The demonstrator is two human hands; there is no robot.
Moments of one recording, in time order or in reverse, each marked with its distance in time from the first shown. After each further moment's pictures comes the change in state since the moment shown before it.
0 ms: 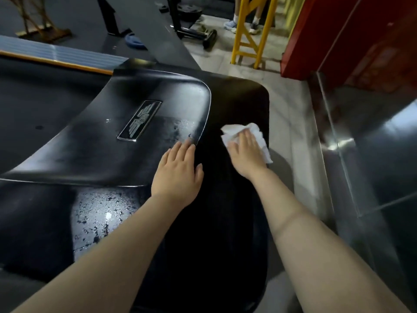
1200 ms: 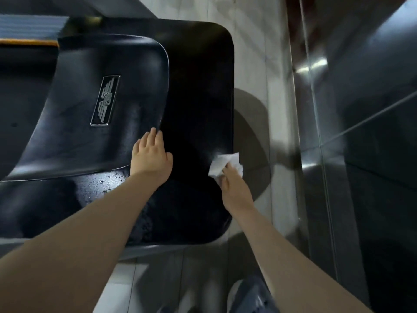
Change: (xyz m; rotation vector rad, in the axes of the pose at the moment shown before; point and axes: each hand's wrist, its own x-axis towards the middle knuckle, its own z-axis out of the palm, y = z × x) left_hand -0.013 0.031 -0.059 0.081 -0.414 -0.115; right_hand -0.205 0.019 -0.022 0.464 -0.114 0.244
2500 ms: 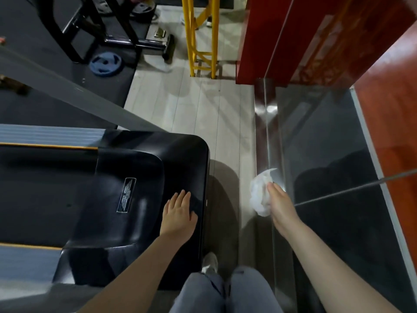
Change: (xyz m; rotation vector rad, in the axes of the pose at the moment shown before) left_hand -0.027 0.208 -0.322 -0.240 -0.151 0.029; right_hand 0.014 -0.246 -0.444 0.582 0.160 0.494
